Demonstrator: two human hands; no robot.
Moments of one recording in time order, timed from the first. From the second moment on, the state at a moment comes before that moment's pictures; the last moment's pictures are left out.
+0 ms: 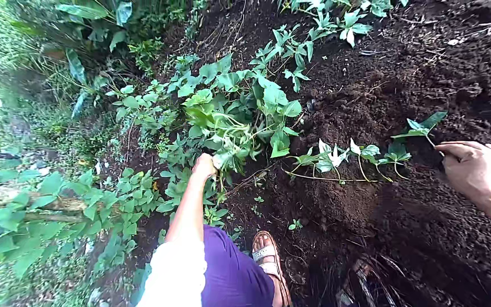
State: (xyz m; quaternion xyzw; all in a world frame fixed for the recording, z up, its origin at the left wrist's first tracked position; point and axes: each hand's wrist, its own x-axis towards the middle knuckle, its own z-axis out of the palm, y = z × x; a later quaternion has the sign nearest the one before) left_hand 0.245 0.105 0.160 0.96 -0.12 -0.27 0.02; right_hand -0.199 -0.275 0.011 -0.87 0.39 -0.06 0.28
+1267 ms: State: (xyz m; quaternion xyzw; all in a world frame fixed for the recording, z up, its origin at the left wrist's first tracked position) left_hand 0.230 0.100 0.320 0.90 -0.36 -0.01 0.24; right_hand -0.173 -0.260 0.018 -0.86 0.38 0.05 0.33
